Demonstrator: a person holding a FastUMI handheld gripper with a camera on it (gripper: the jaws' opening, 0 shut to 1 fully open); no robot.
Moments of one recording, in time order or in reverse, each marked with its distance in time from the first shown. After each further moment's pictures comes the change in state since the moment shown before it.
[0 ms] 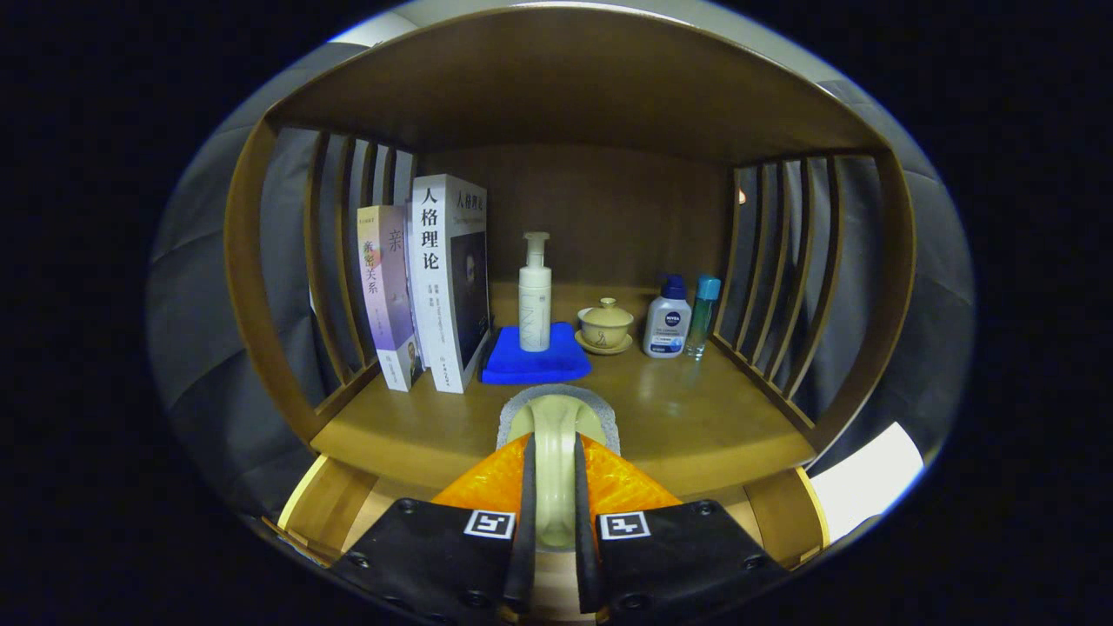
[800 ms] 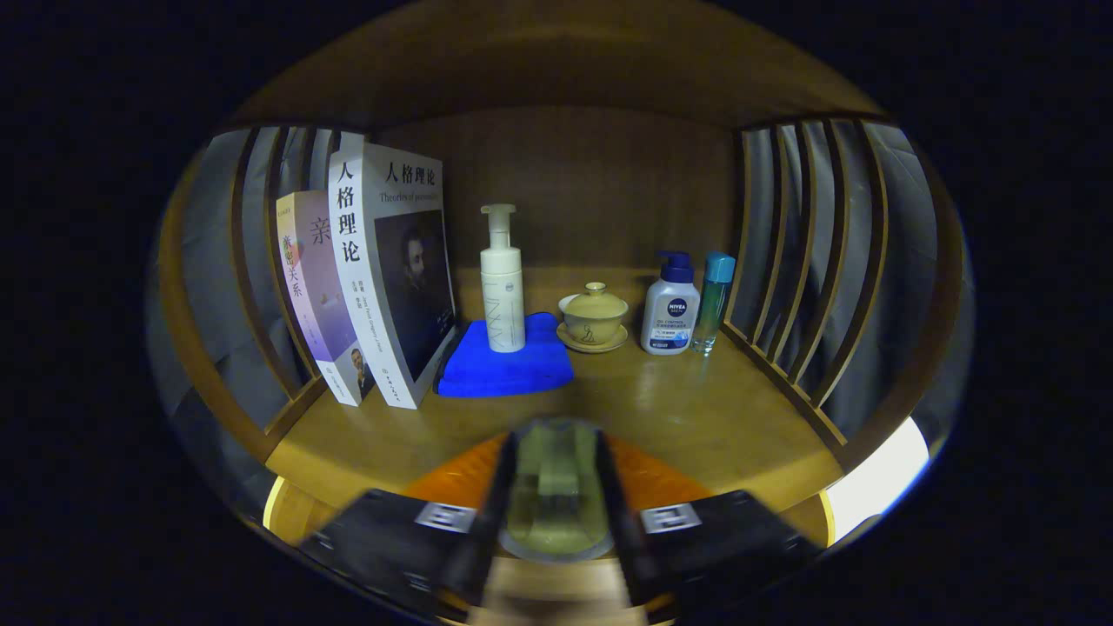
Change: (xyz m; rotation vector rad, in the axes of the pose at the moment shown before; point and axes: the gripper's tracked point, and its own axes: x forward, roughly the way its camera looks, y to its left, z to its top) arm 0.062 -0.022 -0.001 0.043 0.042 0.009
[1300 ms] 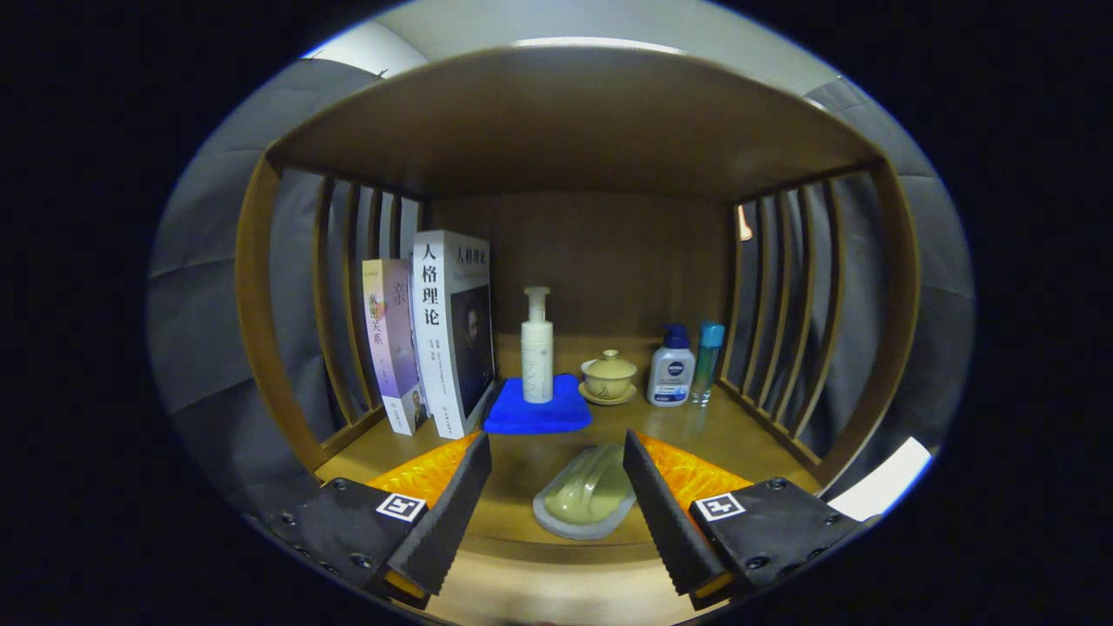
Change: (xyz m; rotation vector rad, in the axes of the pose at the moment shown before) arm -0.089 0.012 0.025 -0.037 -0.244 0.014
